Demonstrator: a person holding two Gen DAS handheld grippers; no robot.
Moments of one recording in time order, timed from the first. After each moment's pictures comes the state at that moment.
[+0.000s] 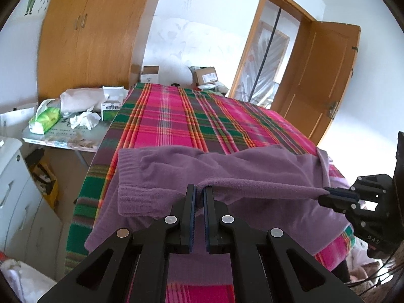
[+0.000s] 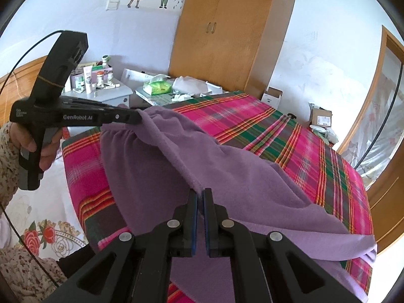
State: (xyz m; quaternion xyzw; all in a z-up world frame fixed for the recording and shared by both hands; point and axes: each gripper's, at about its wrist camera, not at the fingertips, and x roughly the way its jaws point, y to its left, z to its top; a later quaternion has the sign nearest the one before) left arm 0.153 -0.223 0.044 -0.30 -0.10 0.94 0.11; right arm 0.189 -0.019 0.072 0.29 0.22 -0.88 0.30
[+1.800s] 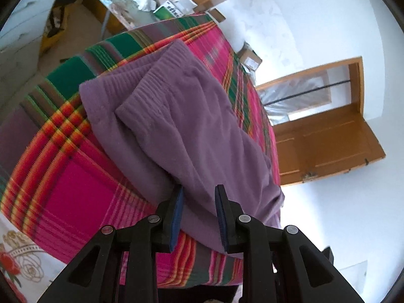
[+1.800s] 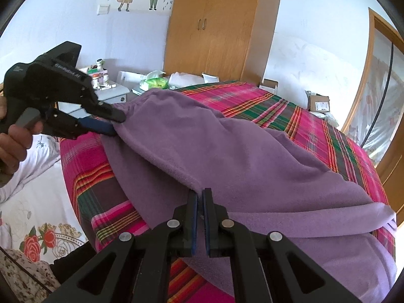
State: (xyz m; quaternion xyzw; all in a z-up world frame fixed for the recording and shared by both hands) left arm 0.170 -0.259 -0.014 -0.40 -0.47 0.78 0.09; right arm 0.201 -0.006 0.022 0.29 0.18 -0.89 0.29
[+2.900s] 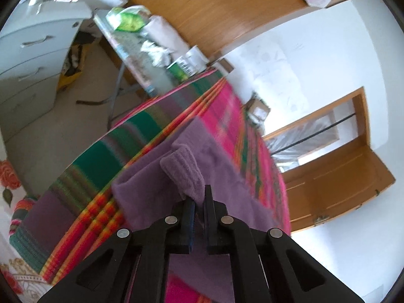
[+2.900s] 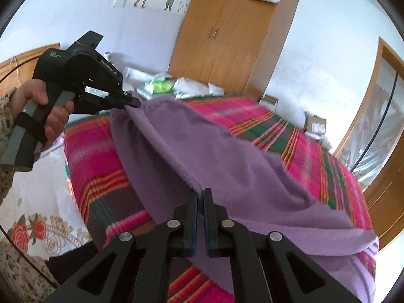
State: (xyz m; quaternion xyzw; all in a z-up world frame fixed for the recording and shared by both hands) left arm 0.165 -0.300 -0.003 -0.31 -0.47 0.83 -0.01; right arm 0.219 -0.036 0.035 0.26 0.24 -0.89 0.28
